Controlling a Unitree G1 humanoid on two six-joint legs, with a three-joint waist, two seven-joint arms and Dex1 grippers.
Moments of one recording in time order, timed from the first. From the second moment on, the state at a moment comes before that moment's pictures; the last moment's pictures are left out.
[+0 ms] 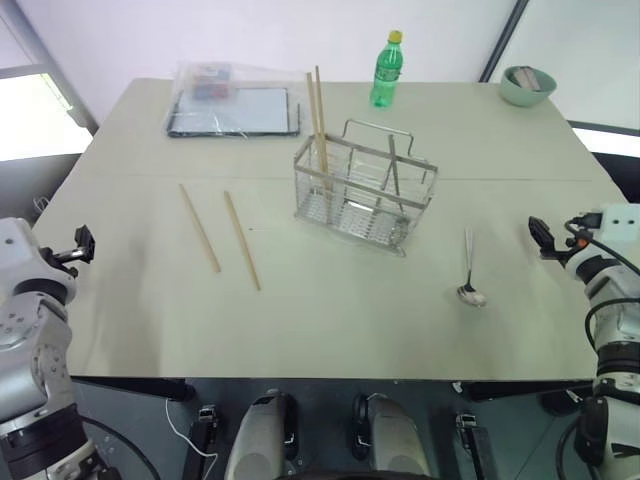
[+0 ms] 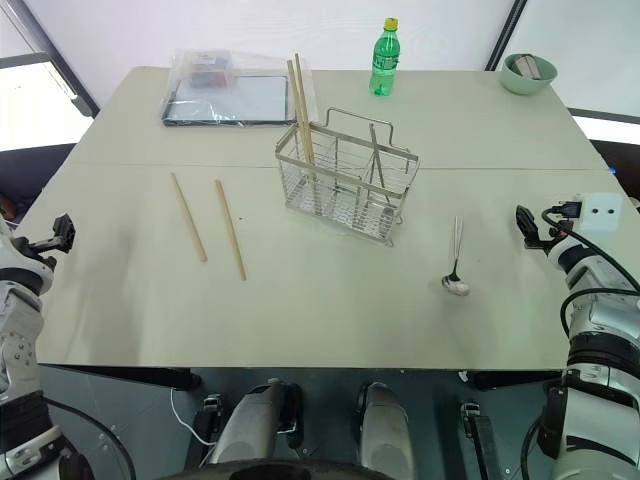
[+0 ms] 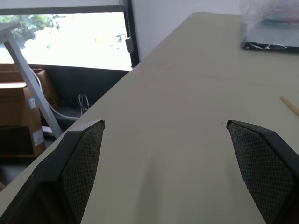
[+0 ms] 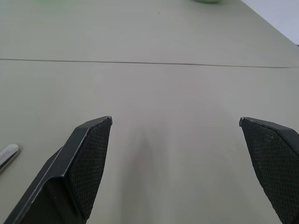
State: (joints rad) left arm -0.13 0.47 0.65 -0.24 -0.34 0.61 -0.04; right arm -0.46 -0.72 -0.41 0.72 0.32 0.05 0.49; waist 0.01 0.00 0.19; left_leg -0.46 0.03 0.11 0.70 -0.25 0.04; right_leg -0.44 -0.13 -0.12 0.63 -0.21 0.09
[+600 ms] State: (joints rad) left arm -0.14 0.47 0.64 -0.26 -0.36 0.62 -0.04; right arm -0.46 -0.72 -0.41 0.72 0.32 0.05 0.49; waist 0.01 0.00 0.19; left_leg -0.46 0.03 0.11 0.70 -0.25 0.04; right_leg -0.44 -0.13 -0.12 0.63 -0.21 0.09
